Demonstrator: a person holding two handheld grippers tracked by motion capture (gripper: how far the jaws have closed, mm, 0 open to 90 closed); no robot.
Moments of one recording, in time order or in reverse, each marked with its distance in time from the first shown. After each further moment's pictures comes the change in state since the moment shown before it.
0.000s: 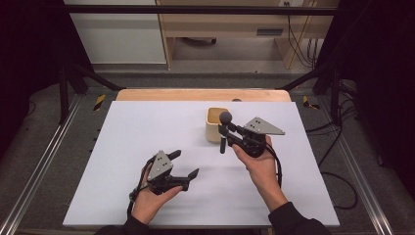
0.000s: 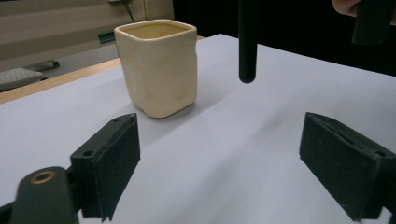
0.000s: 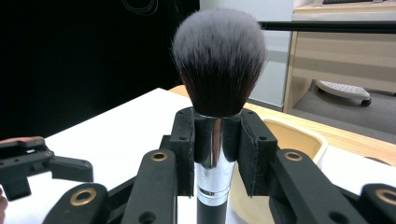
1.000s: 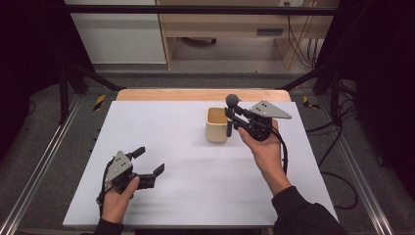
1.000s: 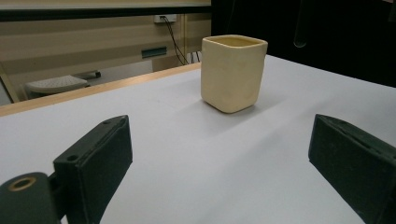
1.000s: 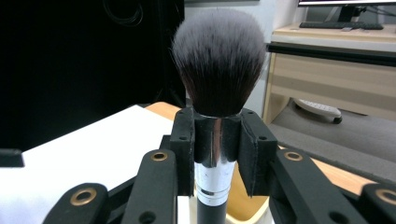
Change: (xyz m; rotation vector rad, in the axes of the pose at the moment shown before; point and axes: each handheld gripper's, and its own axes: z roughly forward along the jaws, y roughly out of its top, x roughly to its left) left arm 0.058 -0.027 -0.062 -0.096 0.110 -0.055; right arm -0.023 0.036 0.004 -0.035 -0.062 -0.053
